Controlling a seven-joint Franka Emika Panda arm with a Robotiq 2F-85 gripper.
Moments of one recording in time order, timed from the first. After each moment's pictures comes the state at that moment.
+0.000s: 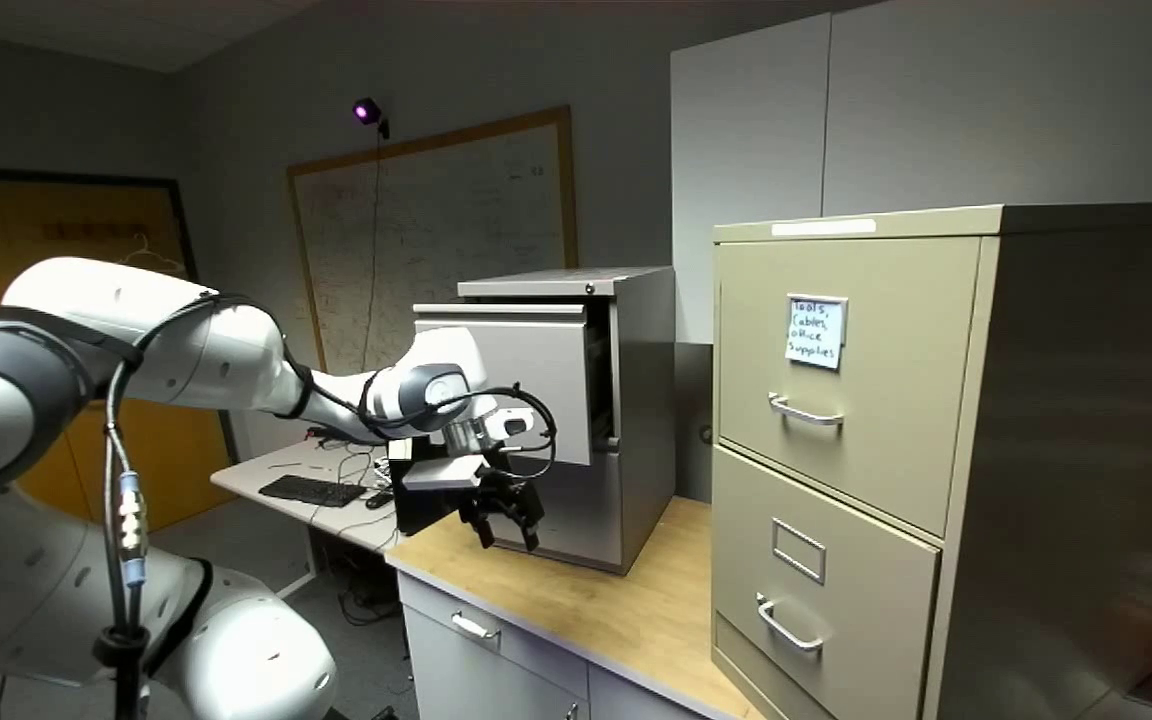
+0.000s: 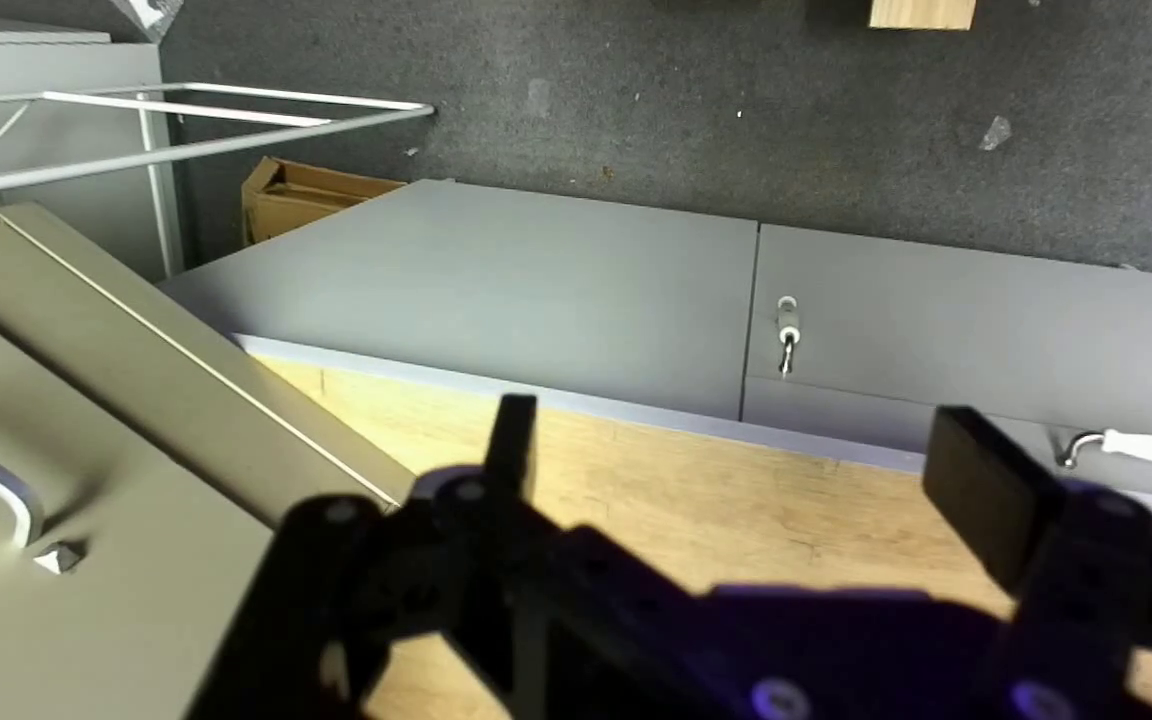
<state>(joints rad) -0.09 -0.69 0.06 -2.72 -0.24 2.09 0.04</state>
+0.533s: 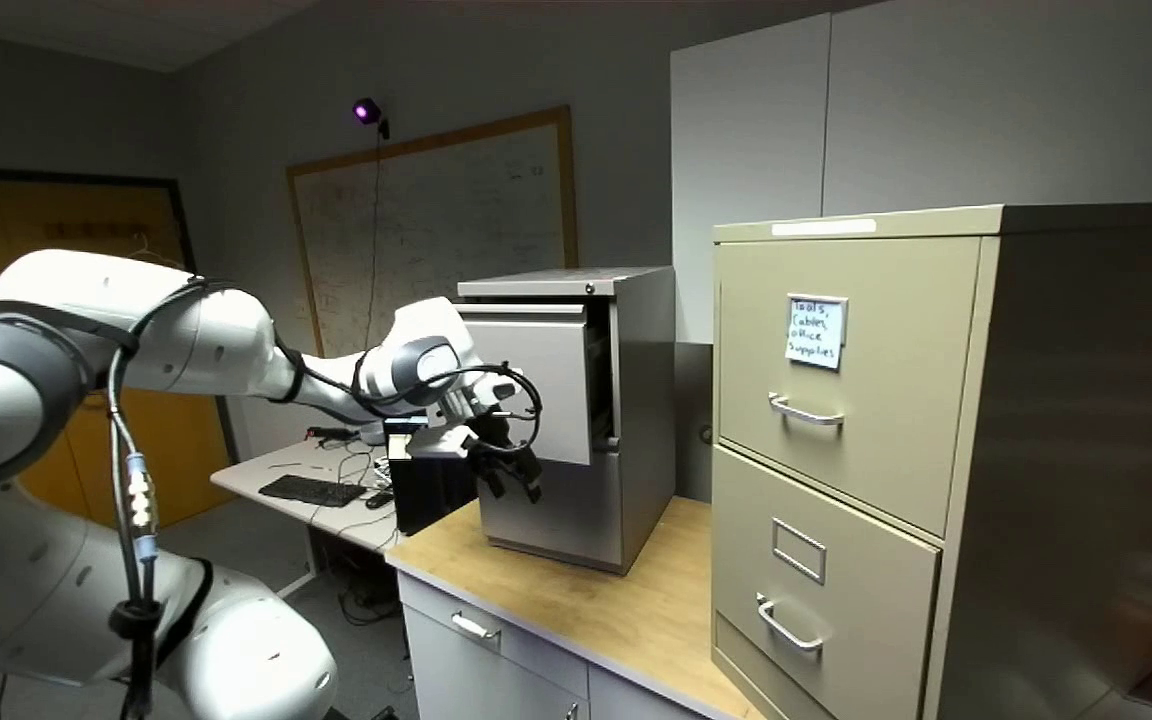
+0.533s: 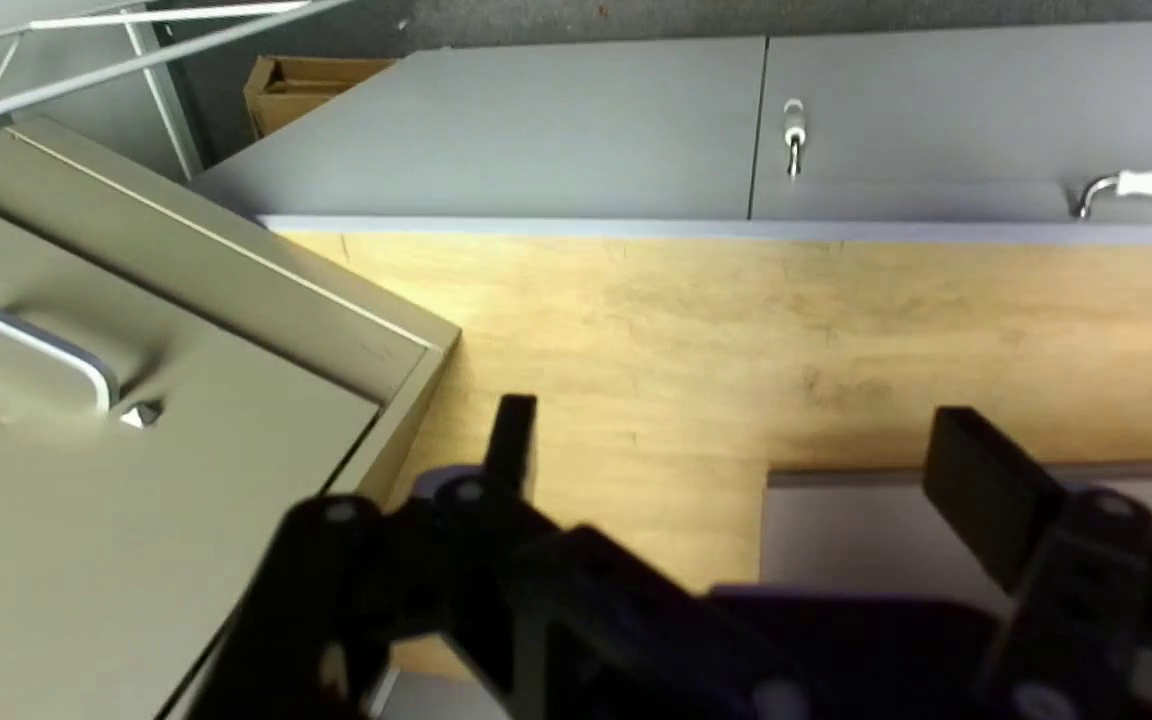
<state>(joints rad) -0.08 -0.68 0.12 -2.64 -0.23 2.20 0.24</state>
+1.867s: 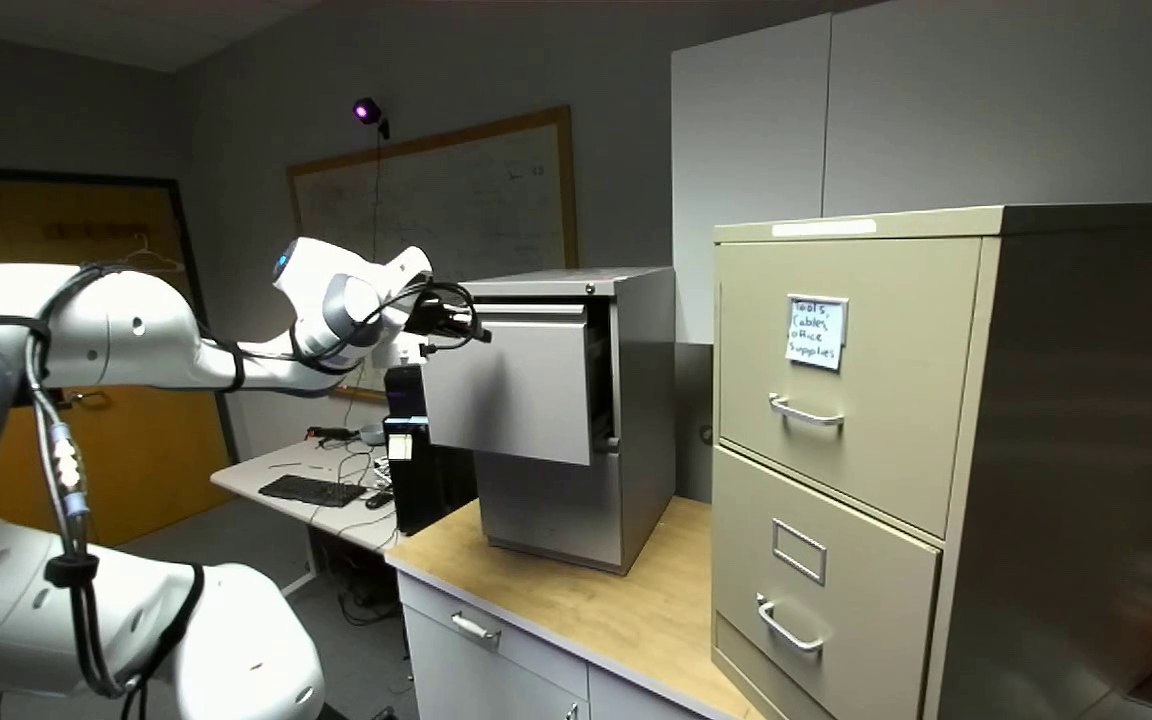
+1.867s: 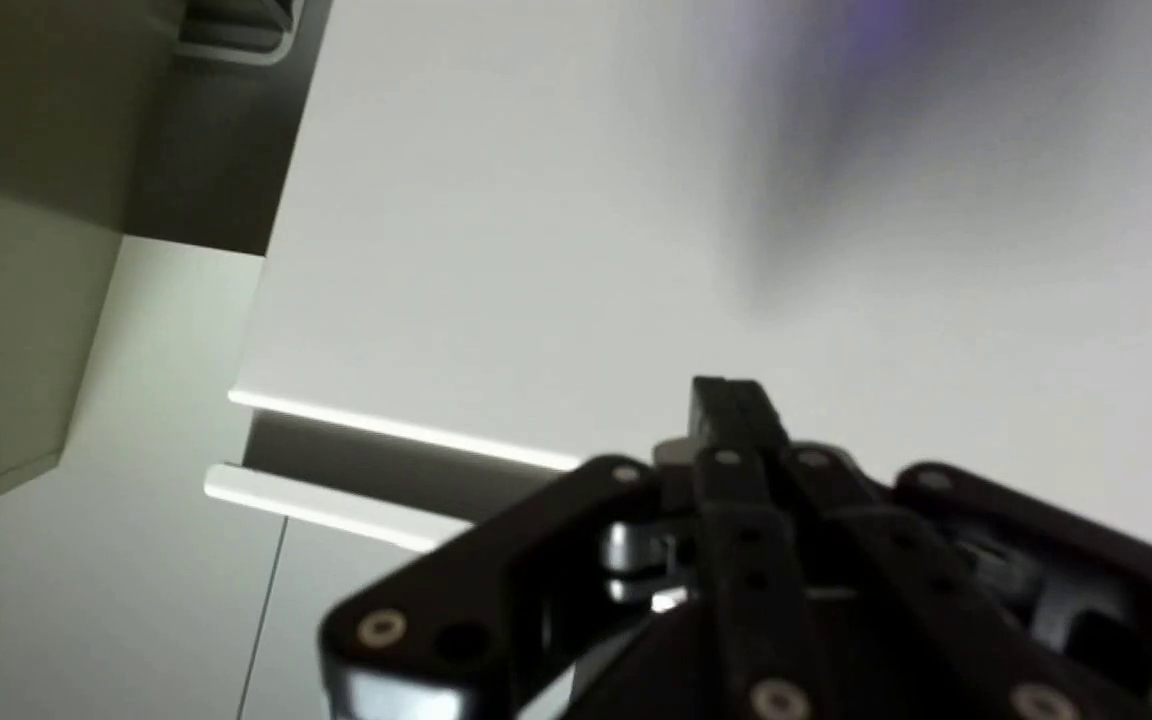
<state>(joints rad) -0.22 -0.80 0.42 -2.49 -0.32 2.79 0.49</state>
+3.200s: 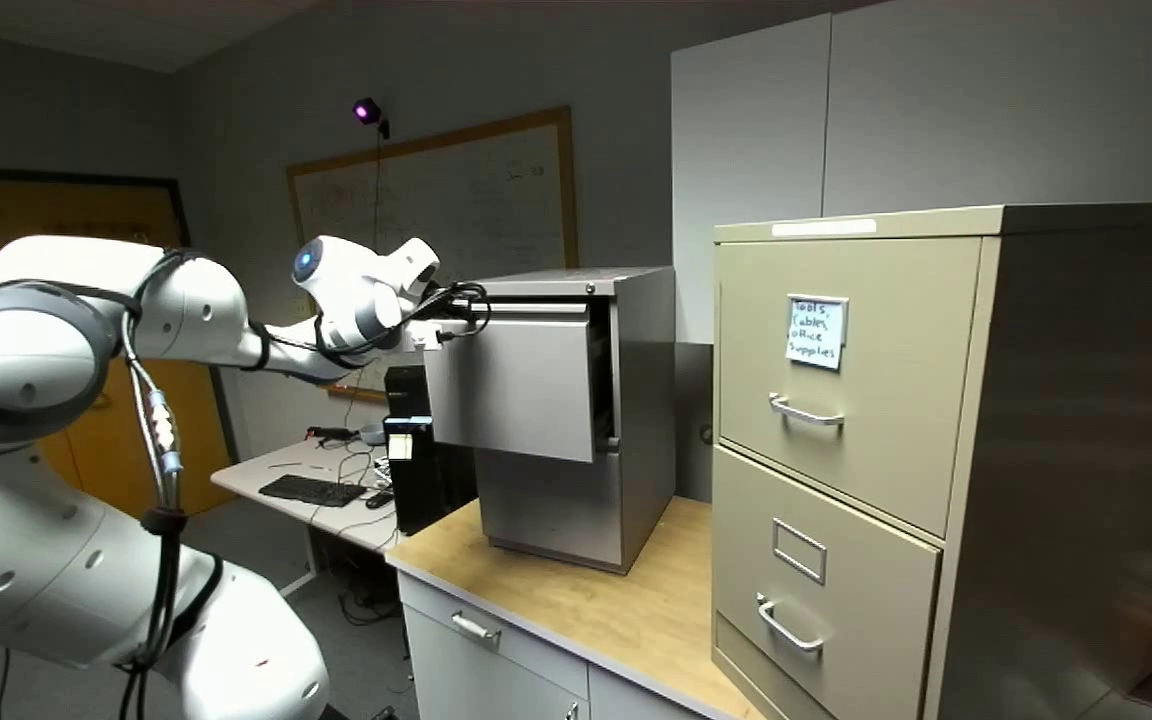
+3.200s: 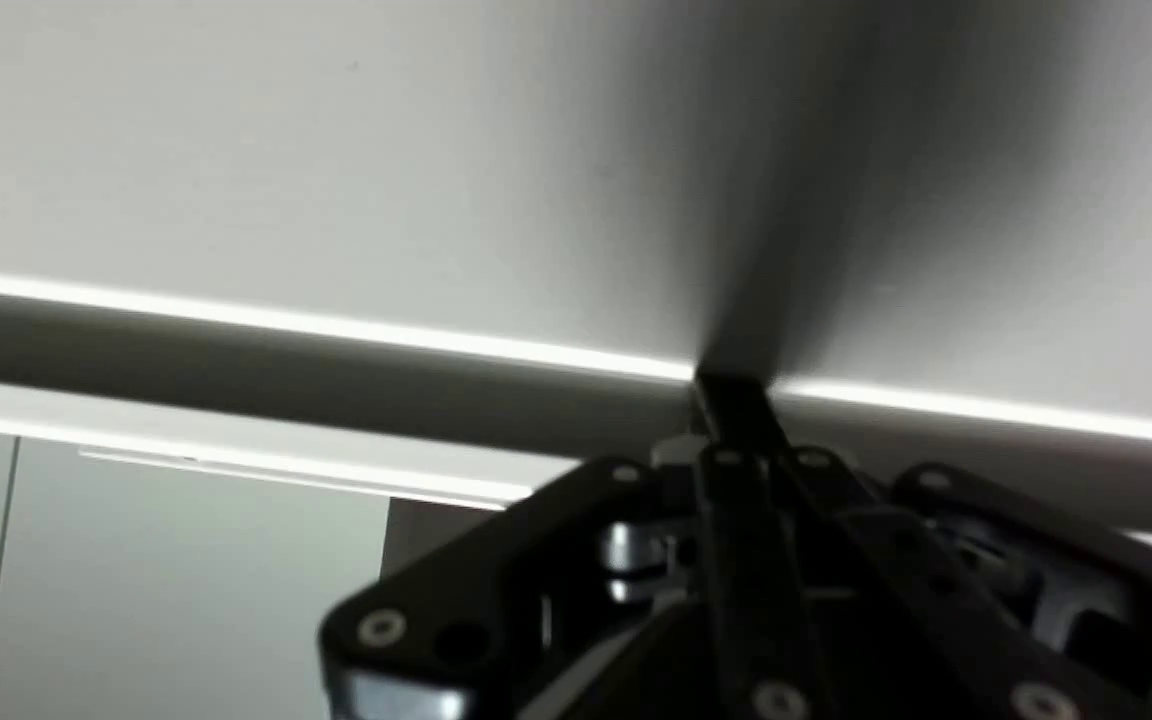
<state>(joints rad) -0.18 -0.61 0.45 -2.39 -0.19 3.02 0.33</state>
